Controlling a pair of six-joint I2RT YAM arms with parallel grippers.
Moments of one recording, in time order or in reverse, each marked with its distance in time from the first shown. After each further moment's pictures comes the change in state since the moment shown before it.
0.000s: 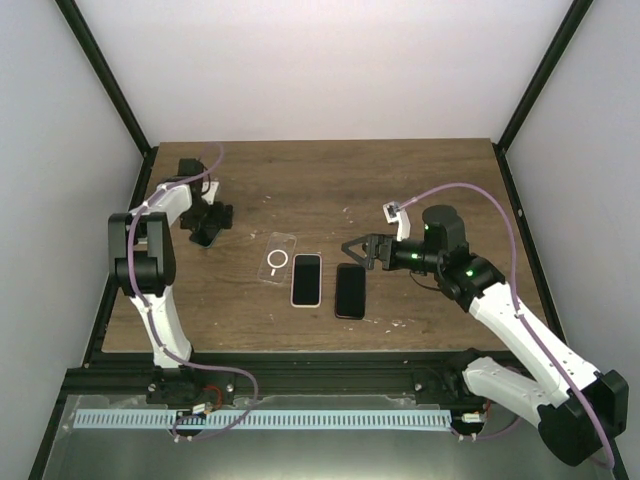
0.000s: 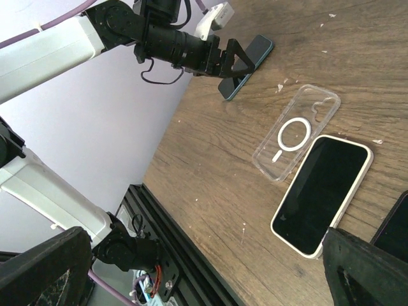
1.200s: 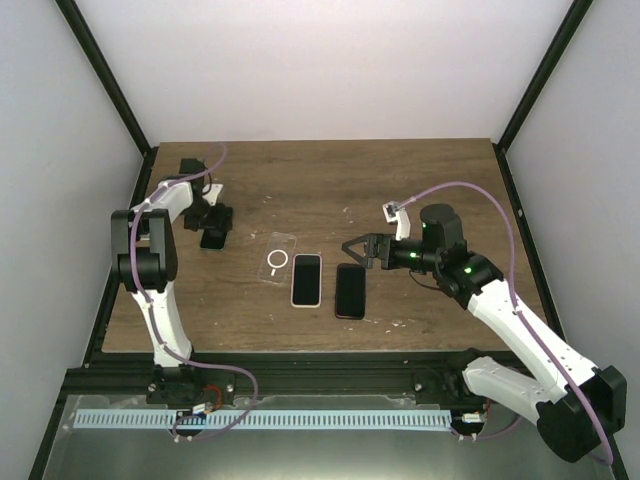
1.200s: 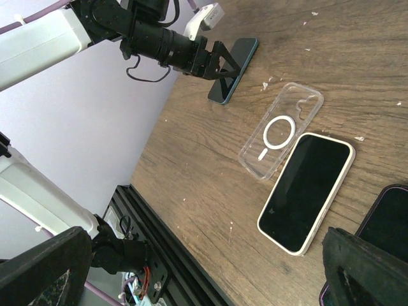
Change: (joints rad) left arm 0.004 0.054 0.056 -0.066 0.036 0.079; right arm -0.001 0.024 0.016 -0.036 0.035 -0.026
